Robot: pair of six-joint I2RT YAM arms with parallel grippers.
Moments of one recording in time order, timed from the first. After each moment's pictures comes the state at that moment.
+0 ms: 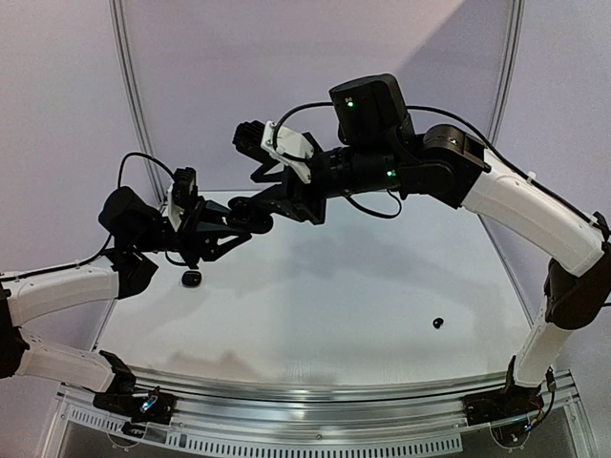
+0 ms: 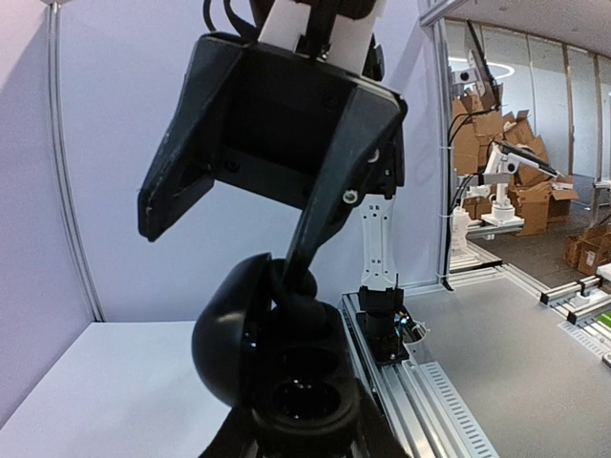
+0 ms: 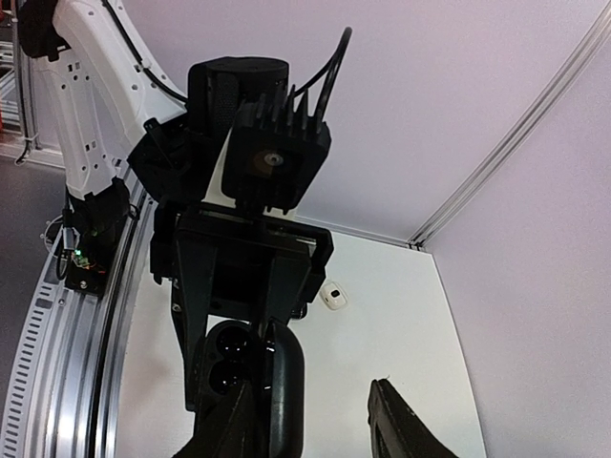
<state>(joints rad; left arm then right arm) -0.58 1.18 0.67 0.89 1.04 -0.25 1.14 1.78 2.05 -0.62 -0.15 -0.48</state>
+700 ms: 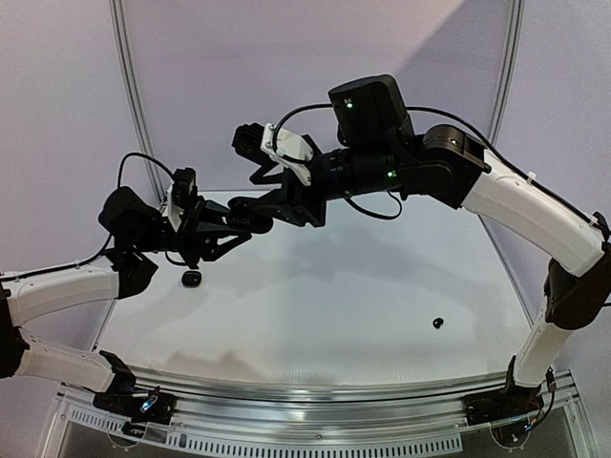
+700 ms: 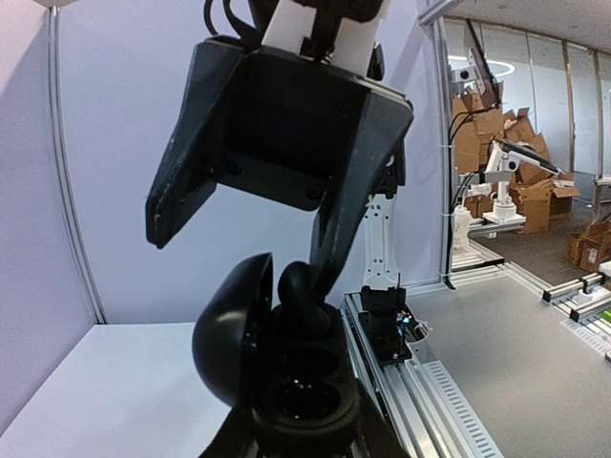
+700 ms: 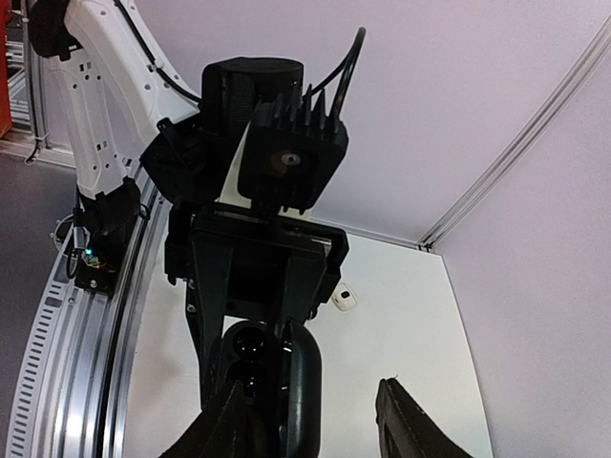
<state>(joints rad) -0.58 1.18 0.67 0.89 1.03 -0.24 1.14 1.78 2.05 -0.64 -0.18 -0.48</state>
